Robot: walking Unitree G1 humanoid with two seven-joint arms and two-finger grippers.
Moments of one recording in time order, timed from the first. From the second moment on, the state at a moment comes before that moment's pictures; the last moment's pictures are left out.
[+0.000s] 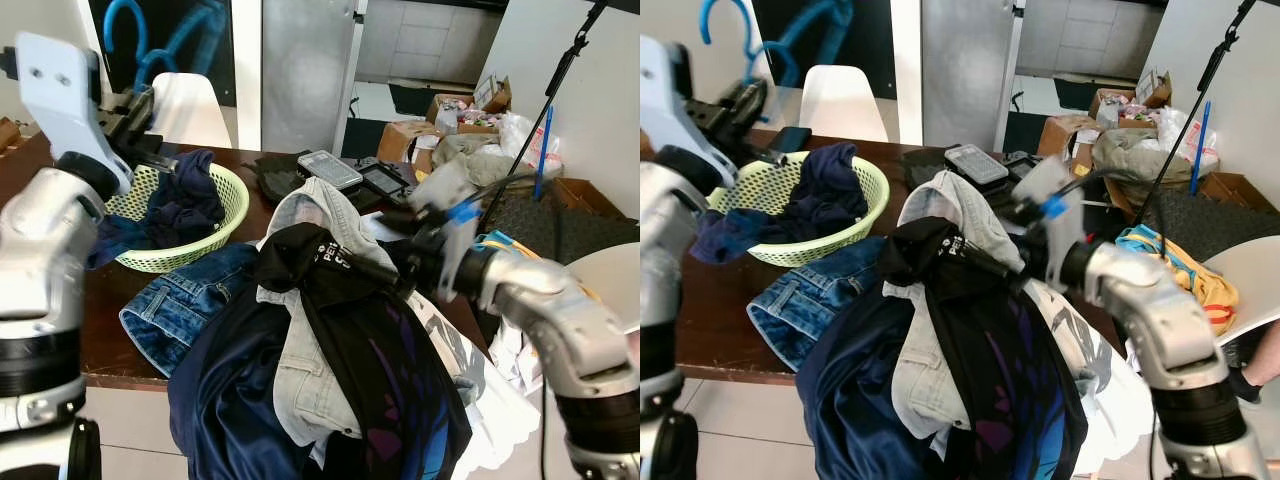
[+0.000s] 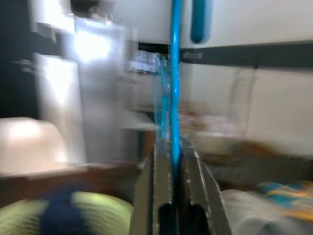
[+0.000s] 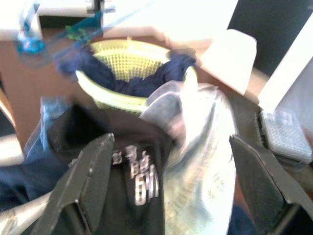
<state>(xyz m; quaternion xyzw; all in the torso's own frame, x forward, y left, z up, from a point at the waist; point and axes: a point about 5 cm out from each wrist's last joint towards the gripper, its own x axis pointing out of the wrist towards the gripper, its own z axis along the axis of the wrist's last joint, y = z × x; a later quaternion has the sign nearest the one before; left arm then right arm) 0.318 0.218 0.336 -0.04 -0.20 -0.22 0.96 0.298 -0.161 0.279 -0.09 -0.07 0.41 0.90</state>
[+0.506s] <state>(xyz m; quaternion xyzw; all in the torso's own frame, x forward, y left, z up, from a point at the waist) 0.245 0.184 0.358 0.01 -0.13 -0.64 0.76 0.255 -0.203 0.346 -0.08 -0.18 0.50 0.84</state>
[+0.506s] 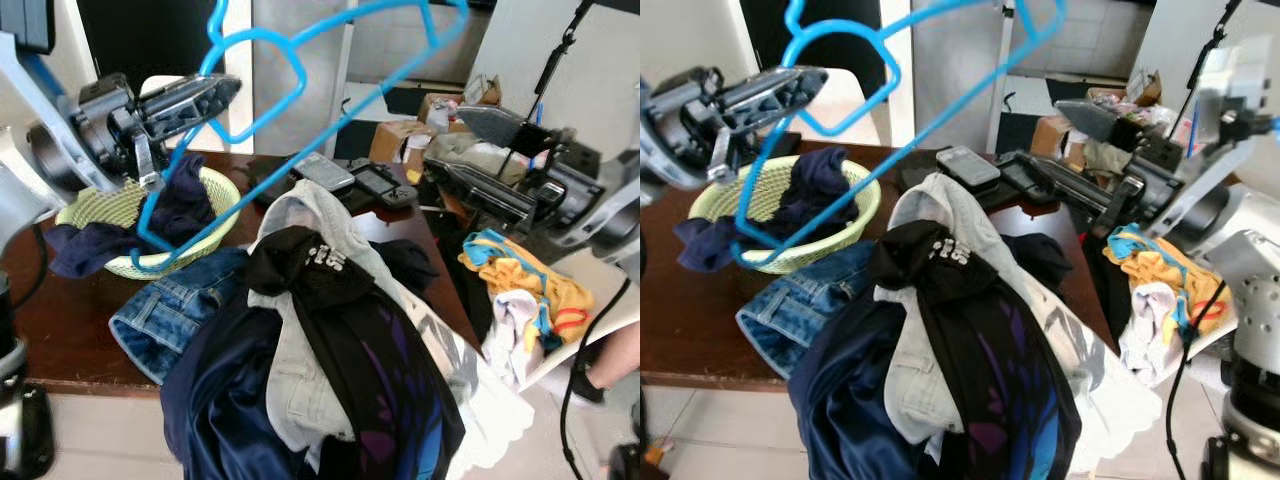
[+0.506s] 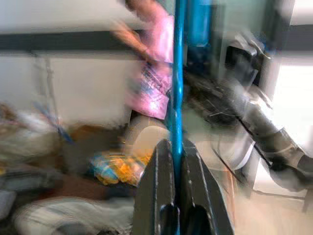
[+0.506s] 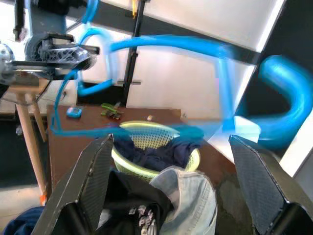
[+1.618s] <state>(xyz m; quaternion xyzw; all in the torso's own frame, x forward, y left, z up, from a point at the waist) 0.260 0.226 0.323 0.19 0.01 -0.57 0.80 0.254 -0.252 0.324 -0.18 0.00 0.42 0.89</state>
